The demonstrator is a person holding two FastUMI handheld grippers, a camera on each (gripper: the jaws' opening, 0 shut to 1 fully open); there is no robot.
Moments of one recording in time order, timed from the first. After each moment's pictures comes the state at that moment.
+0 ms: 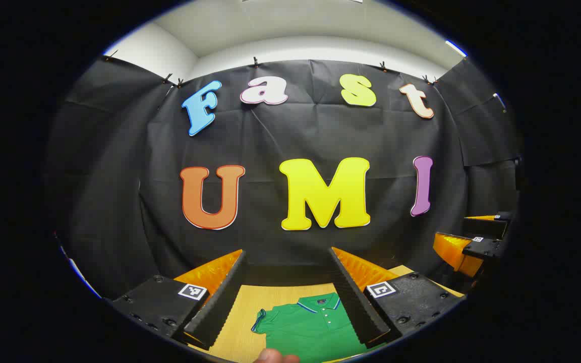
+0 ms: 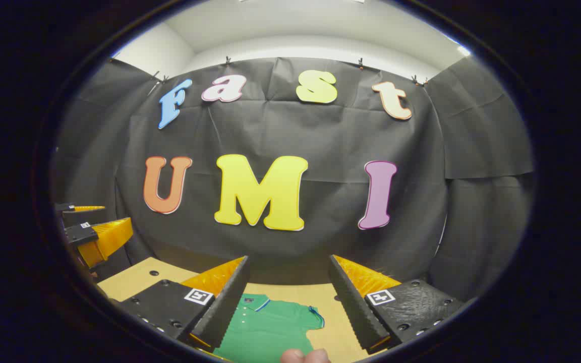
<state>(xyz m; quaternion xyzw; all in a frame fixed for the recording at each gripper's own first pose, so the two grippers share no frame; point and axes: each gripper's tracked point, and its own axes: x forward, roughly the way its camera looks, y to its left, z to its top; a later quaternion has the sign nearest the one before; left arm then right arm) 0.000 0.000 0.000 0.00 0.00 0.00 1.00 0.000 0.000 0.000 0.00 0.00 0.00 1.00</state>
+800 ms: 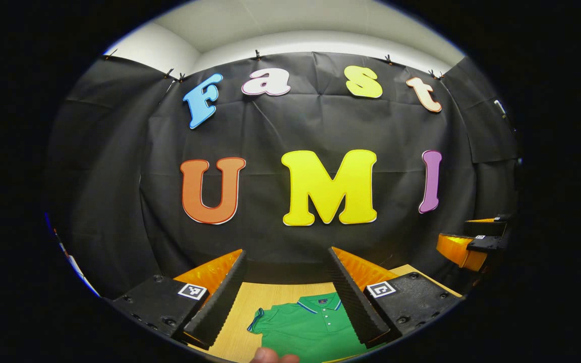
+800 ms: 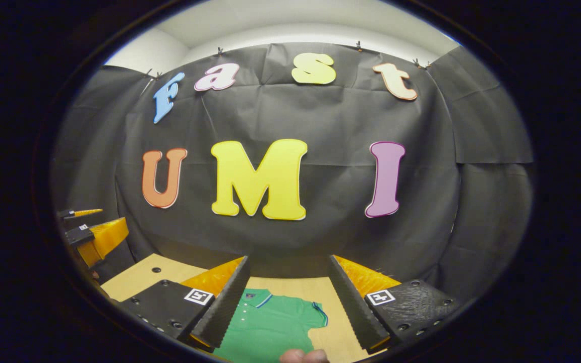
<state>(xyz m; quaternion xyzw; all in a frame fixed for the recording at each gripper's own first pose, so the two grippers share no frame) 0.022 -0.005 -0.012 -0.01 0.02 0.02 1.00 0.038 -0.018 -0.025 0.01 0.05 0.02 1.00</state>
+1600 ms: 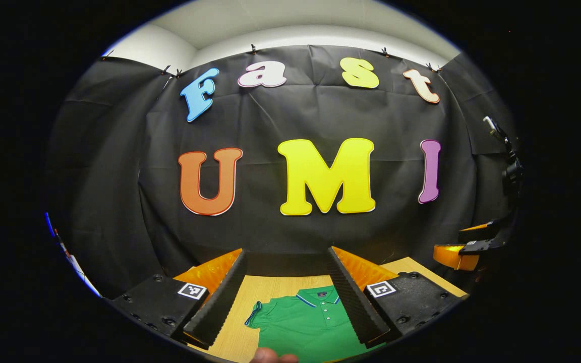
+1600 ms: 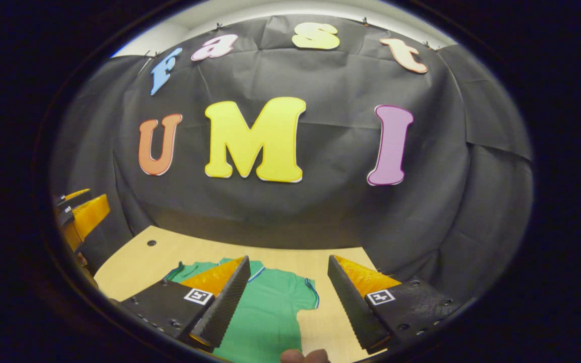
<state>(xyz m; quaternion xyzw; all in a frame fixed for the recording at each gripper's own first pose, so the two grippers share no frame) 0.020 -0.017 -0.036 0.00 0.04 0.02 1.00 0.061 -0.048 -0.085 0.00 0.16 0.03 0.99</state>
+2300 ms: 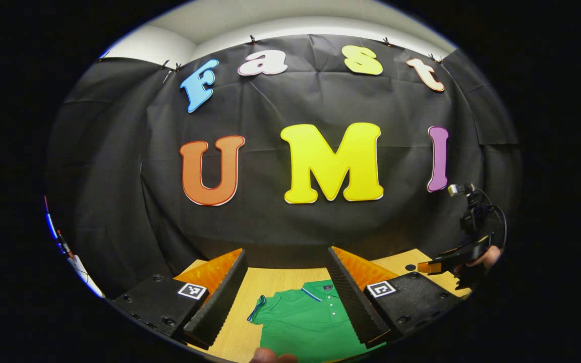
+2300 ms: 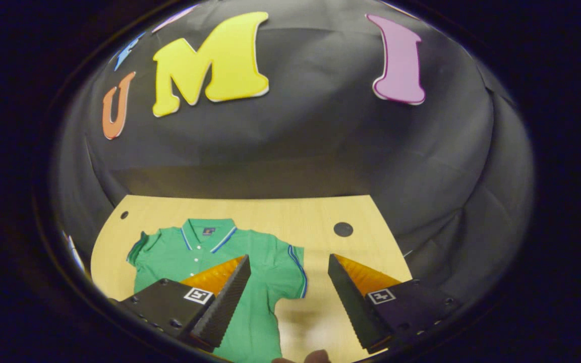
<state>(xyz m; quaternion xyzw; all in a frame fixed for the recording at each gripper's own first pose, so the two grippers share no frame) 0.035 -0.016 -0.067 0.01 0.08 0.04 1.00 0.196 -0.106 -0.265 0.02 0.34 0.03 0.94</state>
